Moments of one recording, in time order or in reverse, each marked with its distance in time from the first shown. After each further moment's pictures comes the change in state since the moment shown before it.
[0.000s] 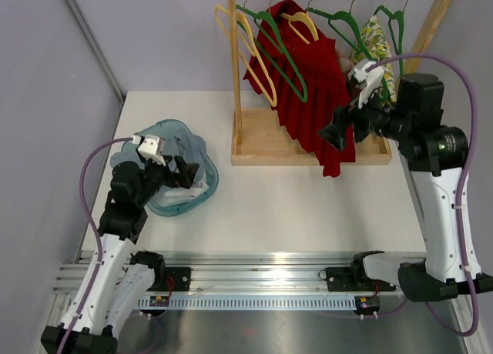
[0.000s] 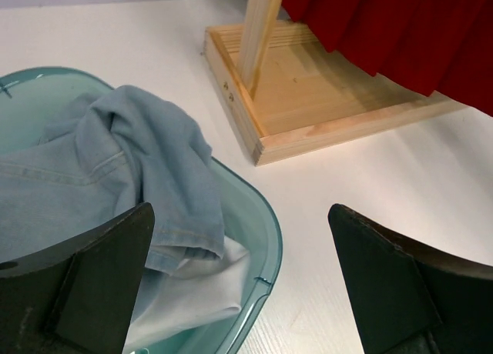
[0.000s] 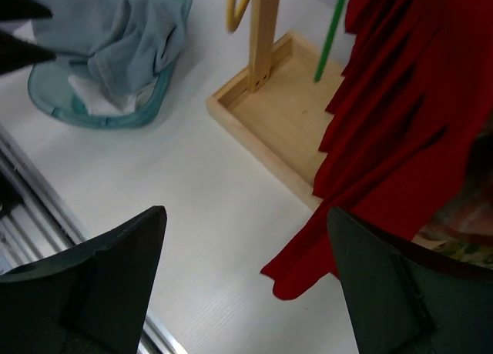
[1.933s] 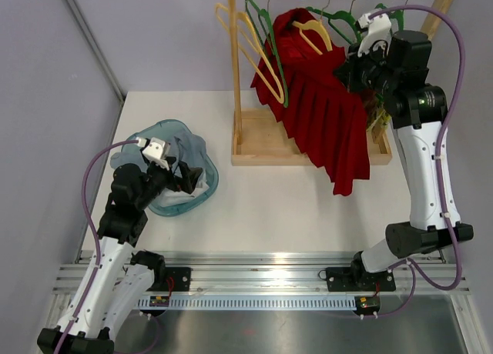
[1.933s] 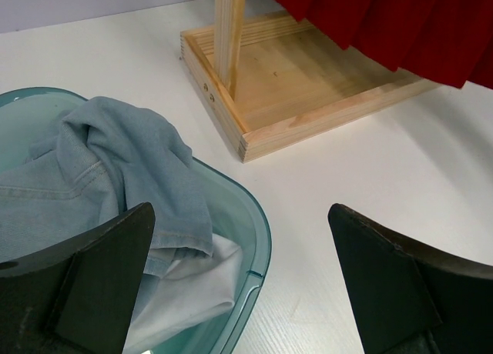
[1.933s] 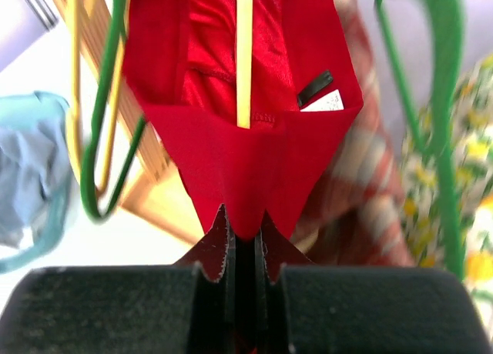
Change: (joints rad) left arm -0.057 -0.036 0.000 -0.024 0.018 0.067; right arm -0.018 0.354 0.388 0.230 0.293 0.182
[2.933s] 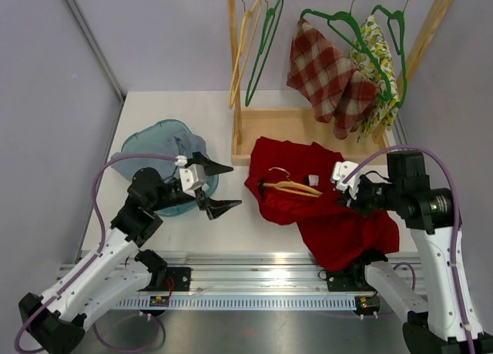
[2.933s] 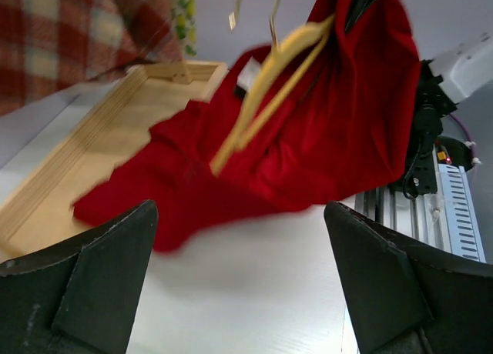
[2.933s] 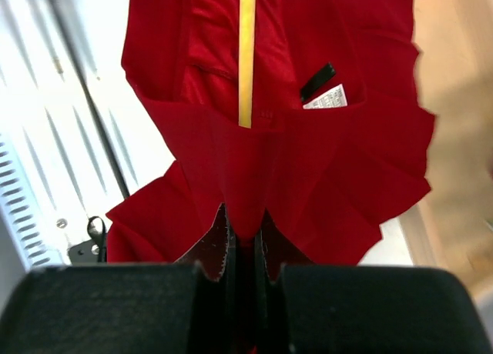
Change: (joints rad) left arm -0.360 0.055 -0.029 0.320 0.418 0.152; right arm -0.011 -0.750 -0.875 -0.500 -0.346 -0.812
